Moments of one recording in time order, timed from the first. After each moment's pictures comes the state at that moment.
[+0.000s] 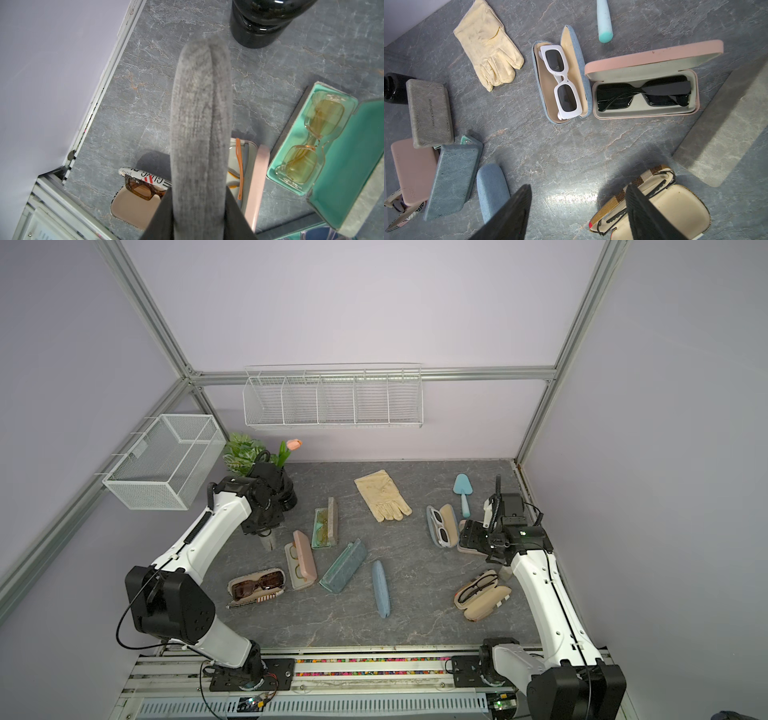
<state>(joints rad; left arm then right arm) -0.21 1.61 1.46 -1.17 -0.35 -0.63 0.06 1.12 1.05 -0.93 -0.14 0.35</state>
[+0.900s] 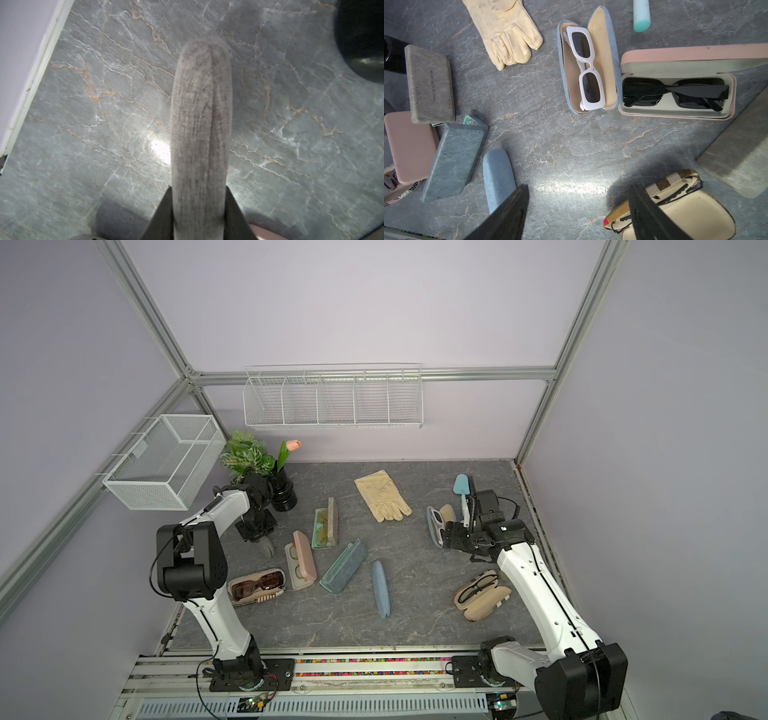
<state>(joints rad) 0.01 1.92 1.42 -0.94 -0.22 -0.62 0.26 1.18 1.09 -0.94 -0.06 0.40</state>
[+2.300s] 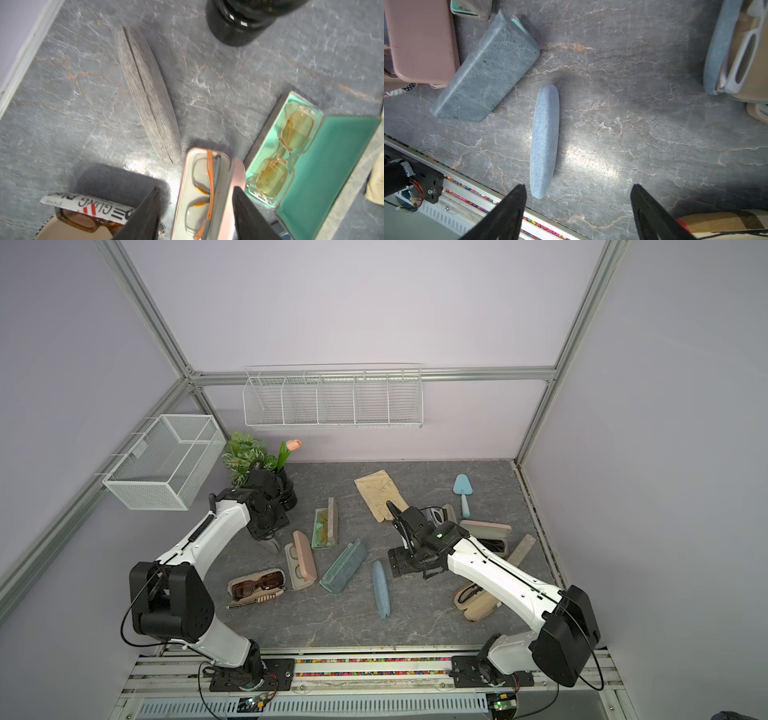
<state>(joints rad) -0.18 1.59 1.29 -0.93 -0.16 -0.67 0.79 1.40 1.16 -0.95 -0.01 0.48</state>
